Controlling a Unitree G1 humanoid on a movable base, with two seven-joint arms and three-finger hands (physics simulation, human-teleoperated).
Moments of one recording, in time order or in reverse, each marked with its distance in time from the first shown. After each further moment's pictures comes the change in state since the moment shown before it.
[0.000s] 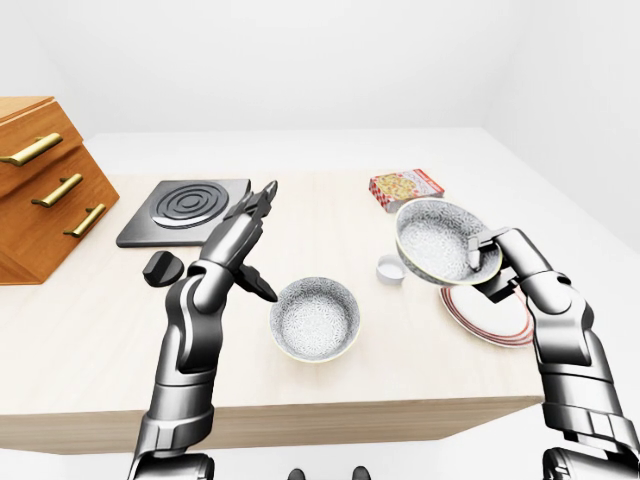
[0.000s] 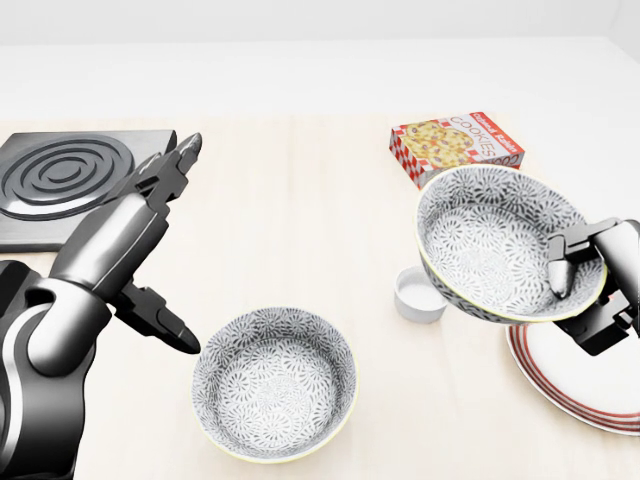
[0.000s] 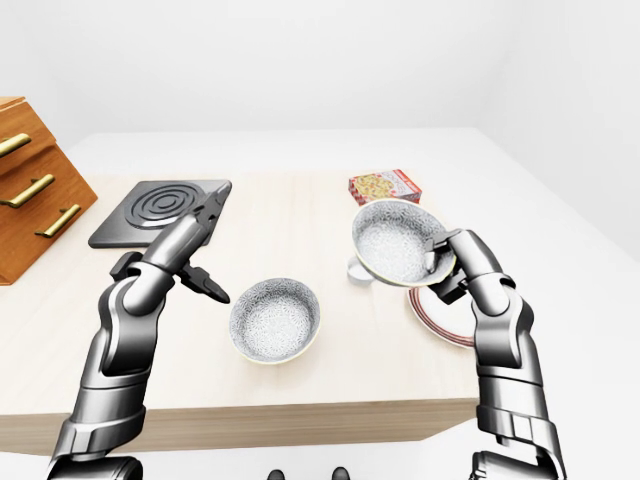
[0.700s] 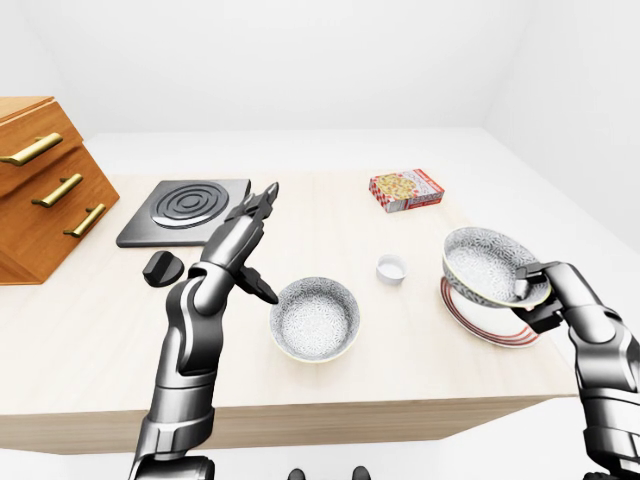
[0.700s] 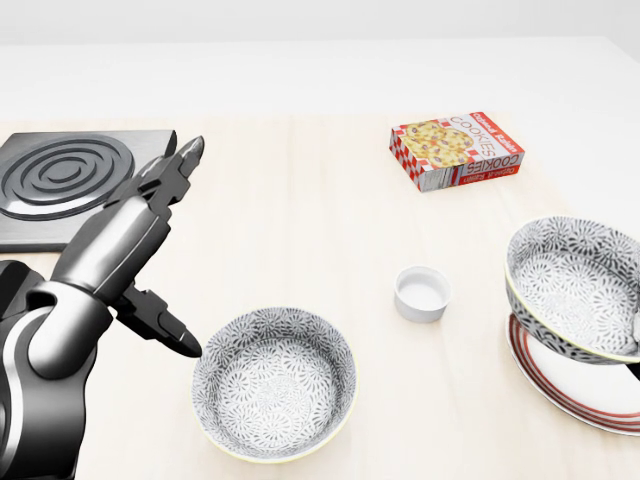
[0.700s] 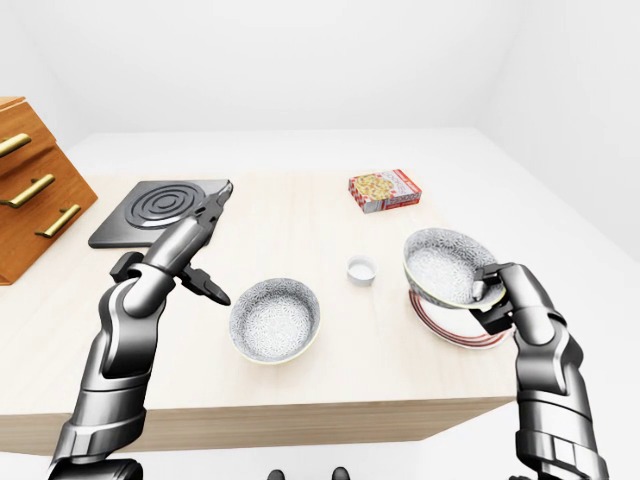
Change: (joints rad) left arm 0.011 -0.004 -0.003 -0.012 -0.001 0.000 -0.007; right arm 0.110 -0.109 -0.112 0.185 0.024 0.000 -0.090
